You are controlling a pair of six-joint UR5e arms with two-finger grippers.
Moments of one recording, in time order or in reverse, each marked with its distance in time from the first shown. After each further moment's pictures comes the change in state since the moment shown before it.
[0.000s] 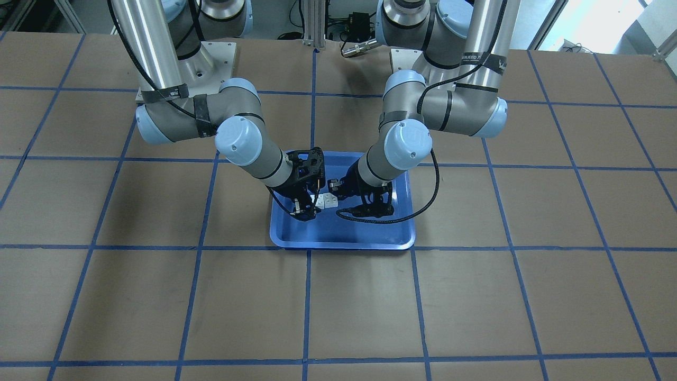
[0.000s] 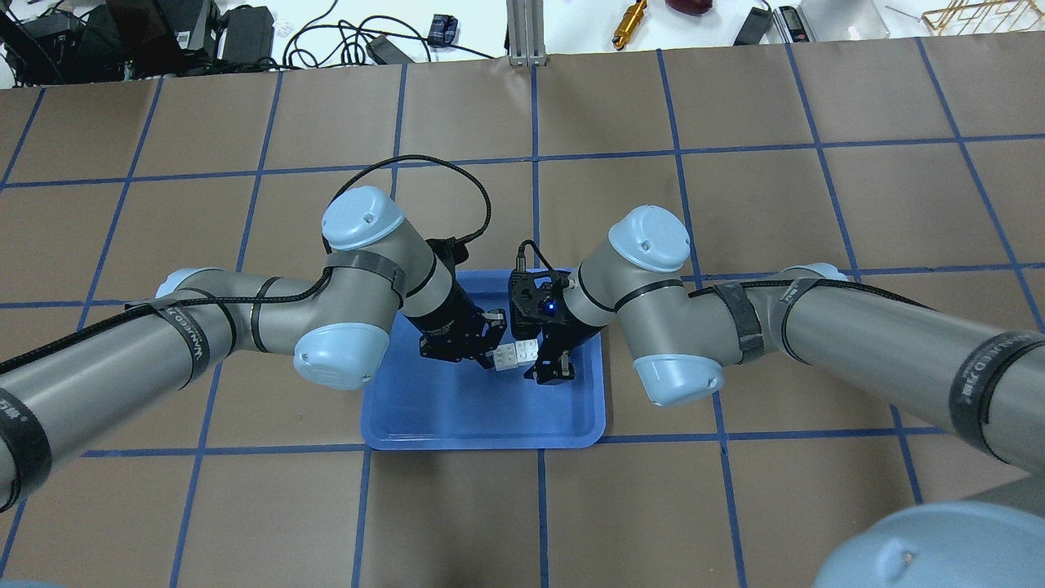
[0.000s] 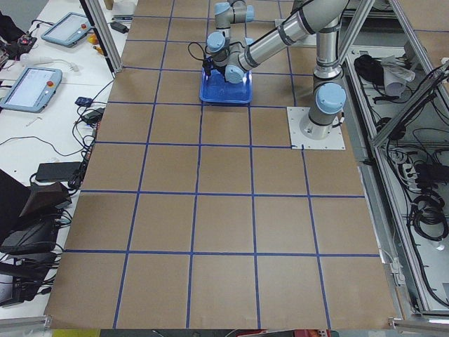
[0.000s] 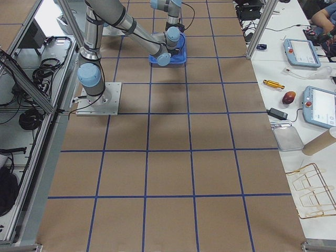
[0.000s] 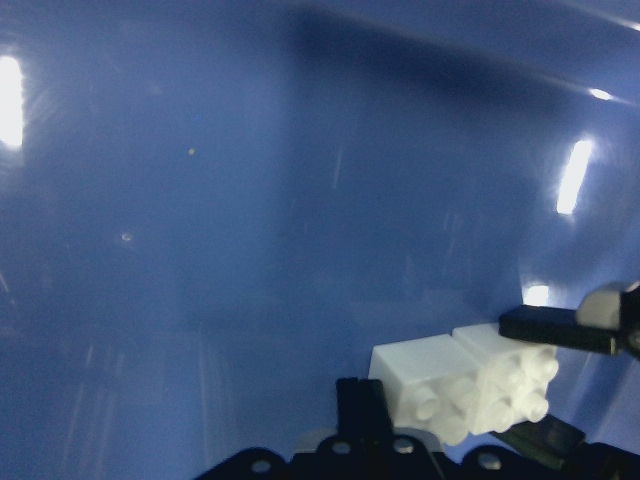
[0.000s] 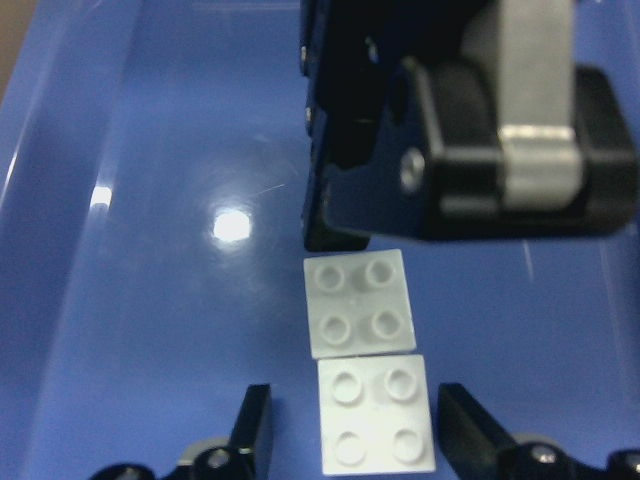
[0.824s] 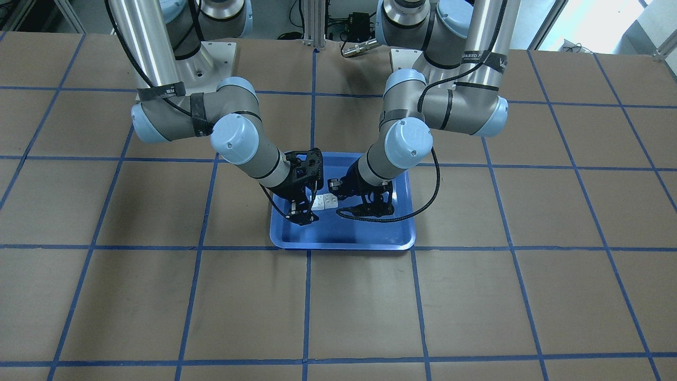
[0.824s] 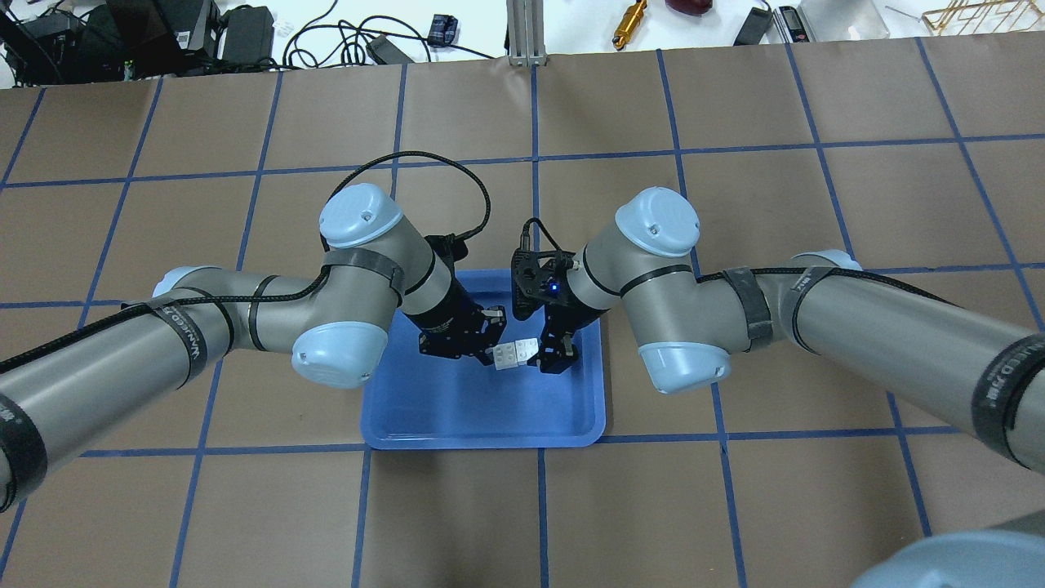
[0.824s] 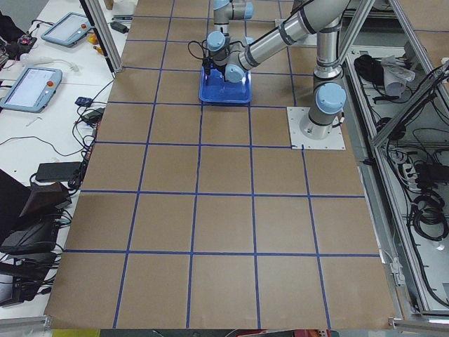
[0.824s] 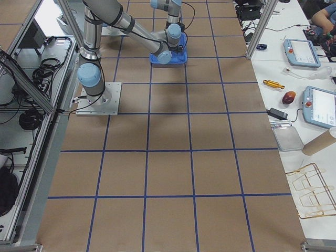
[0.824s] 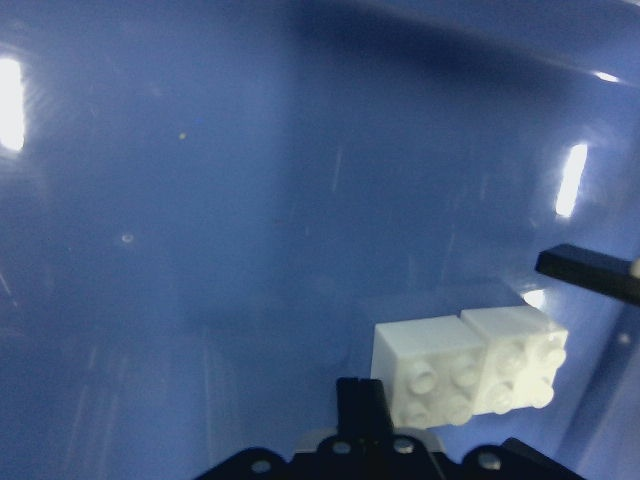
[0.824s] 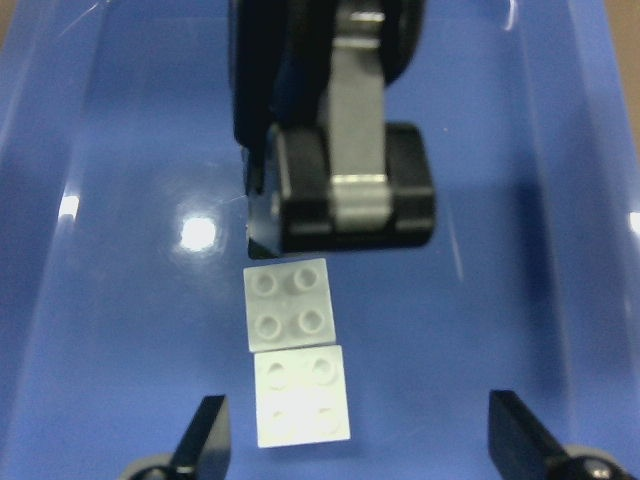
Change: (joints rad) left arm 0.001 0.008 0.004 0.004 0.000 0.003; right arm -0.018 -0.053 -0.030 0.012 -0.012 0.041
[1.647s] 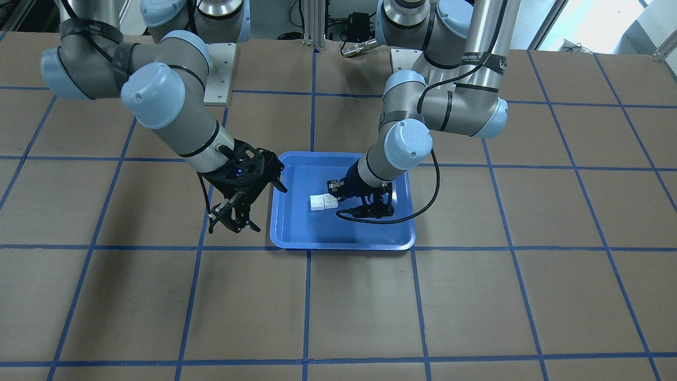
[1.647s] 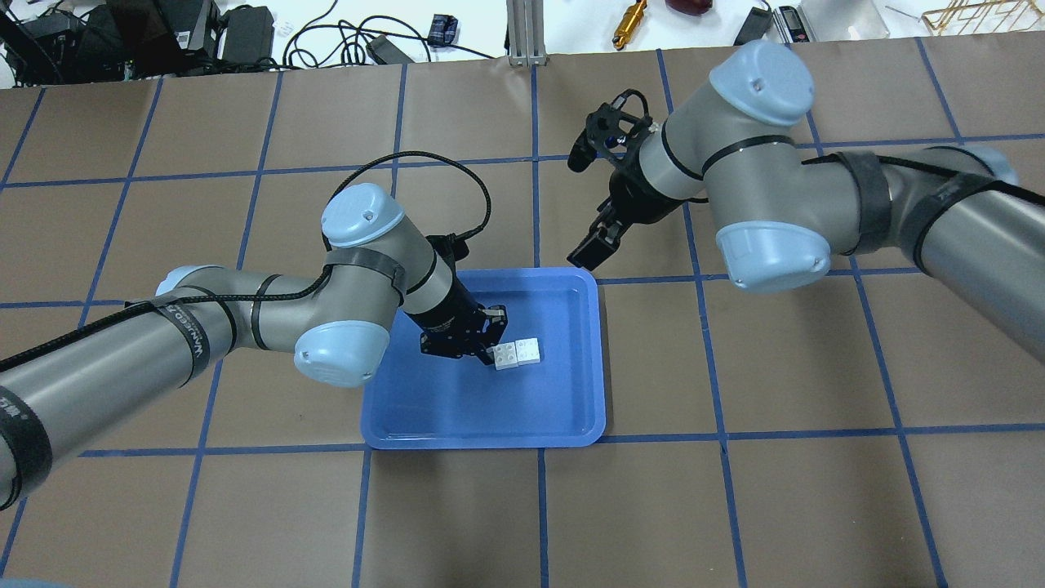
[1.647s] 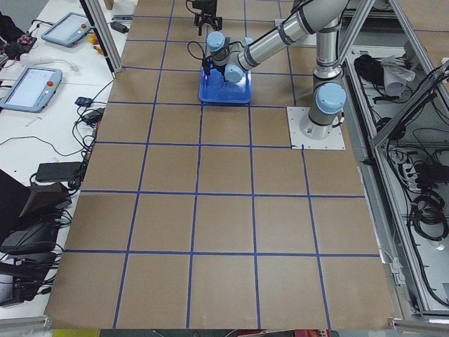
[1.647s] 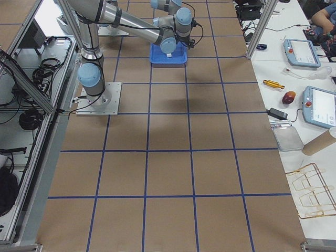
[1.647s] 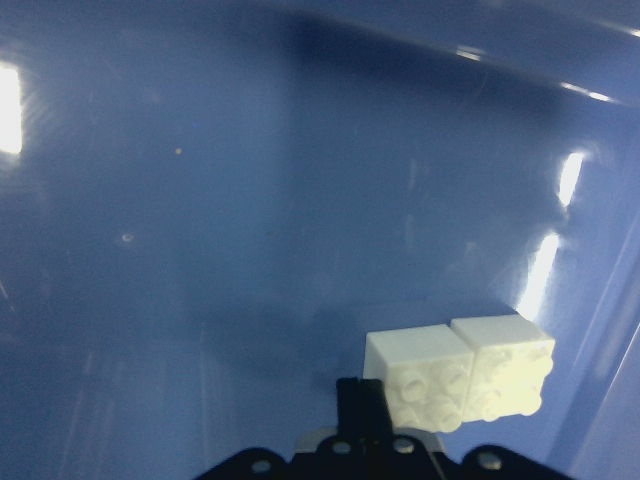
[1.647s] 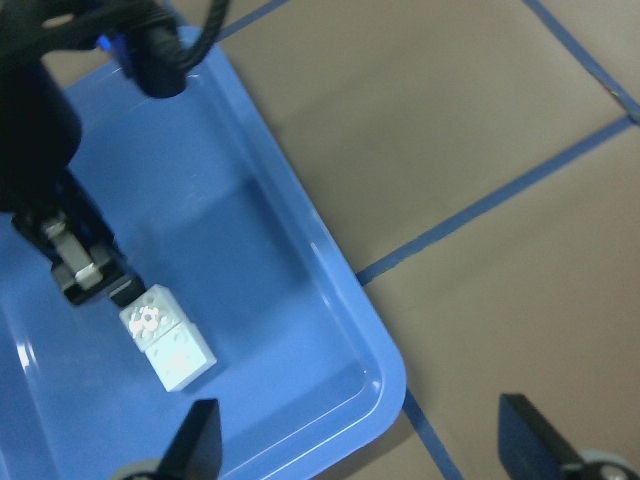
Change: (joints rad) left arm -0.002 -0.008 0.002 0.003 -0.002 -0.009; right arm -0.145 -0.156 -0.206 0.316 -0.061 0.524
